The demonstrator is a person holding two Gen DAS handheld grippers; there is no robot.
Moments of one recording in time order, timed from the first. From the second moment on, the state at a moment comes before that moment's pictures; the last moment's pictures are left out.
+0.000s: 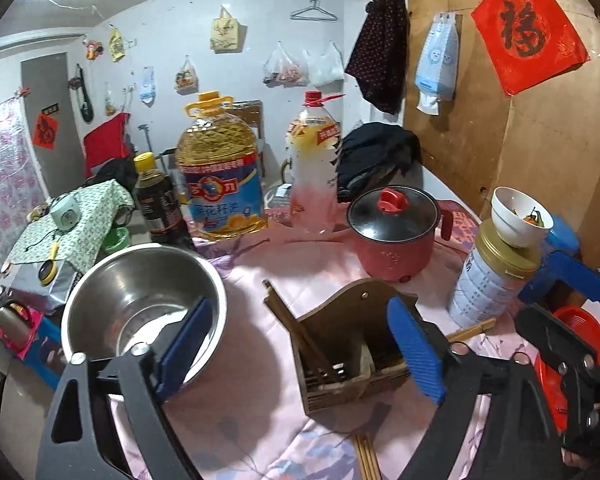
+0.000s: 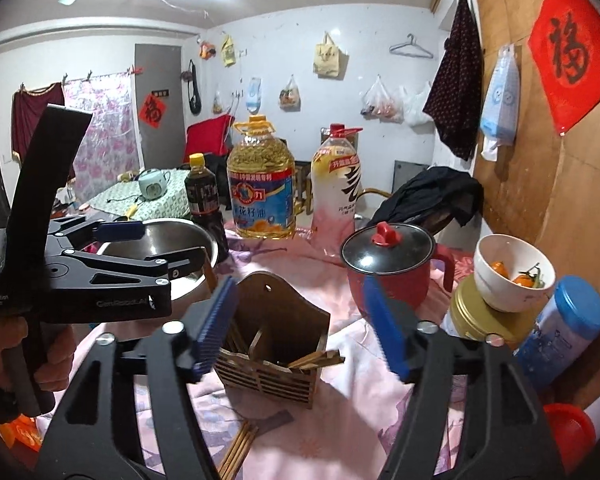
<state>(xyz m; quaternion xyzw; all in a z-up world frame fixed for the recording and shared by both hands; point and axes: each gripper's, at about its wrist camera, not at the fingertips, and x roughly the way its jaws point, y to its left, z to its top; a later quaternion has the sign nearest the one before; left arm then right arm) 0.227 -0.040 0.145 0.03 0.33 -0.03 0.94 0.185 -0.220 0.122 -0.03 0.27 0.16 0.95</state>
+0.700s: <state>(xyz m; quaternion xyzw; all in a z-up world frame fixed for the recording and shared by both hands) 0.106 -0.037 0.062 -0.02 0.43 0.08 0.90 0.085 -0.238 0.052 -0.07 0.32 0.18 0.93</state>
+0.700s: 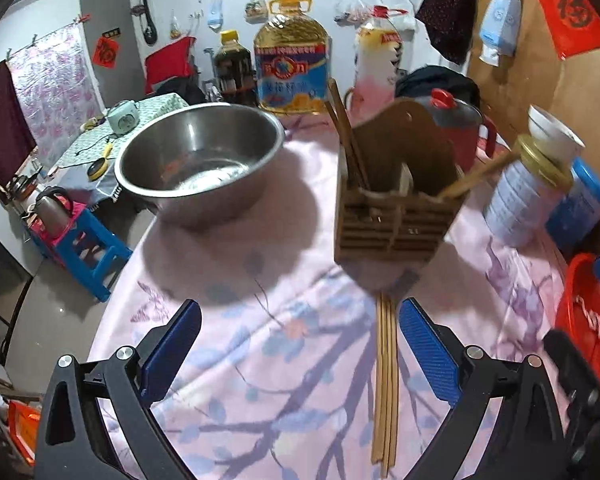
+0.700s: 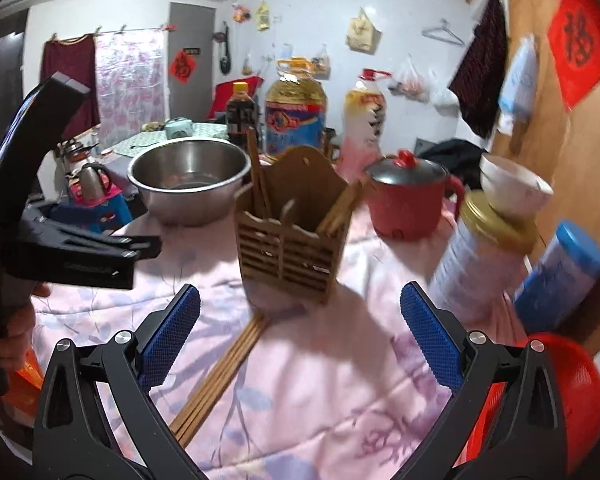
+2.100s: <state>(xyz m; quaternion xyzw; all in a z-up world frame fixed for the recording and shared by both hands) 0.044 0.018 -0.049 0.02 0.55 0.07 0.83 0.016 -0.186 -0.068 -0.11 0.46 0.16 0.86</state>
